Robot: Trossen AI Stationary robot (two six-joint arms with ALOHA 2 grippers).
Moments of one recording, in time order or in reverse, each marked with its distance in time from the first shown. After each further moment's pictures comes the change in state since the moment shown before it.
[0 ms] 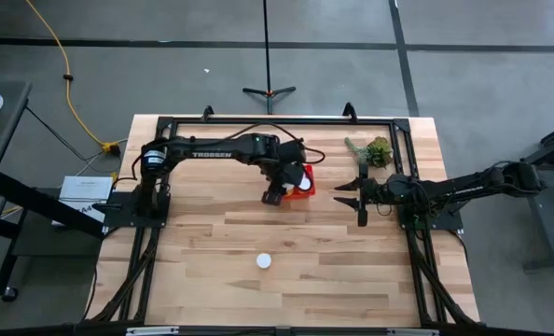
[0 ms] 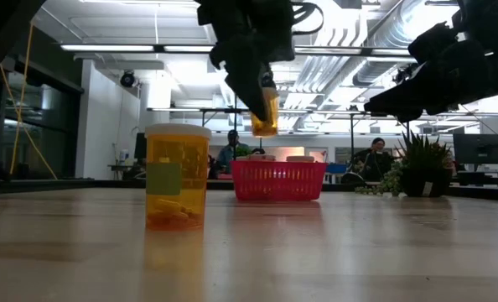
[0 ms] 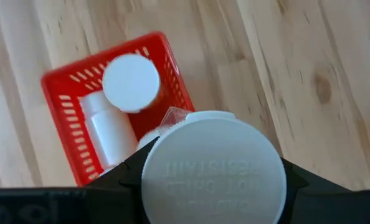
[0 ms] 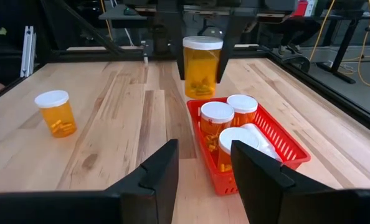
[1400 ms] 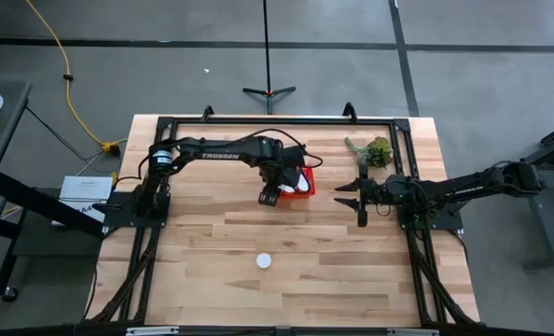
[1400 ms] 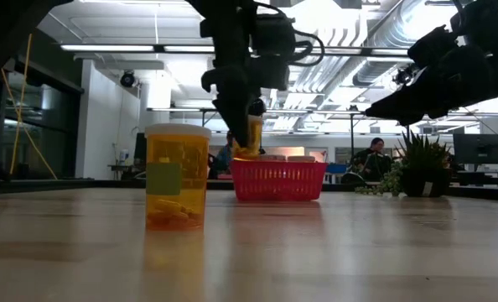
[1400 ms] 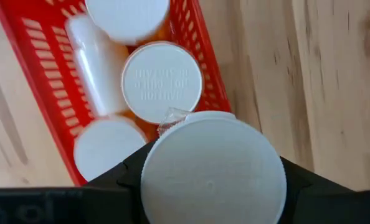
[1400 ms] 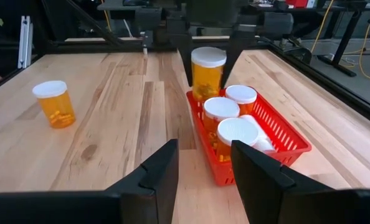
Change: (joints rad) left arm 0.008 0.066 -0.001 -0.108 -0.079 -0.025; right arm 0.000 0.000 0.000 -0.033 0.000 0.003
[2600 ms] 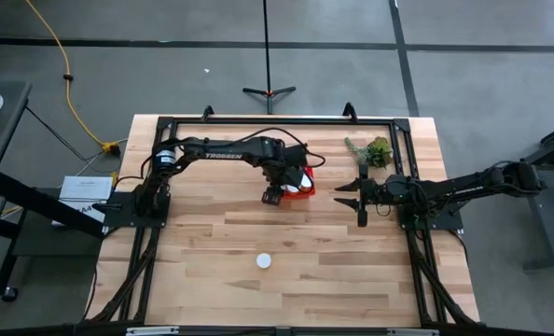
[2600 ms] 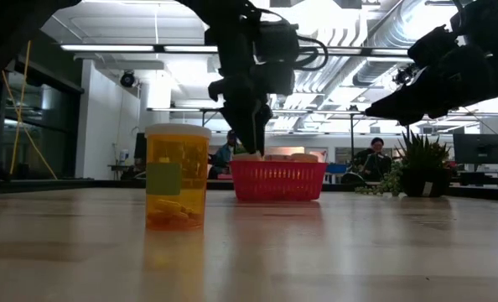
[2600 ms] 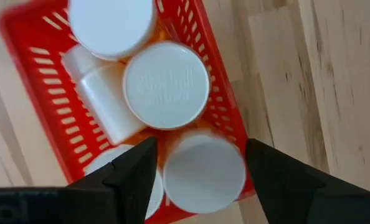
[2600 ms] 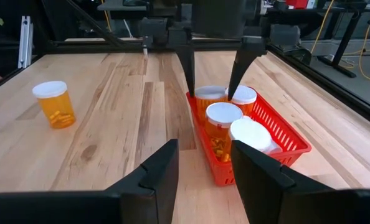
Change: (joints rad) left arm 0.013 0.028 0.001 0.071 0.016 0.039; right arm 0.000 0.000 0.000 0.001 0.000 -0.003
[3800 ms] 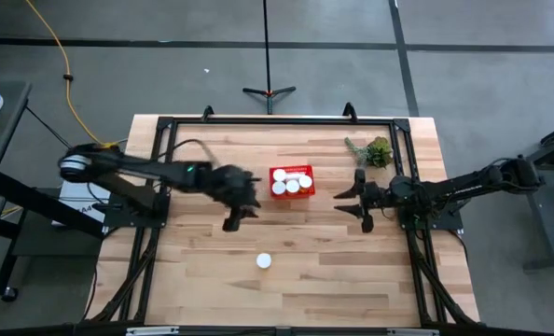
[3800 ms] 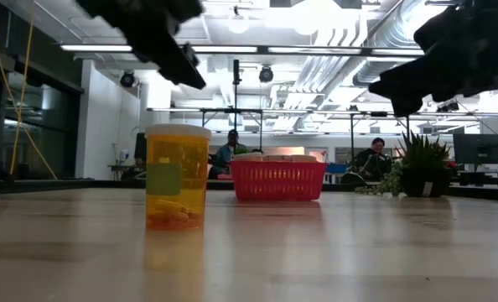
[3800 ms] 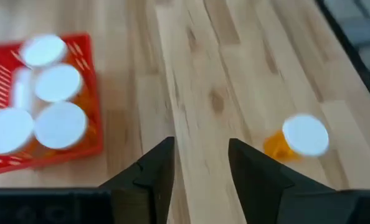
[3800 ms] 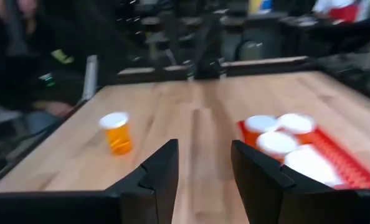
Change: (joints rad) left arm -0.190 -0.742 -0.830 0.623 0.072 -0.376; right arm 0.052 0.023 0.001 0.139 -0.107 0.076
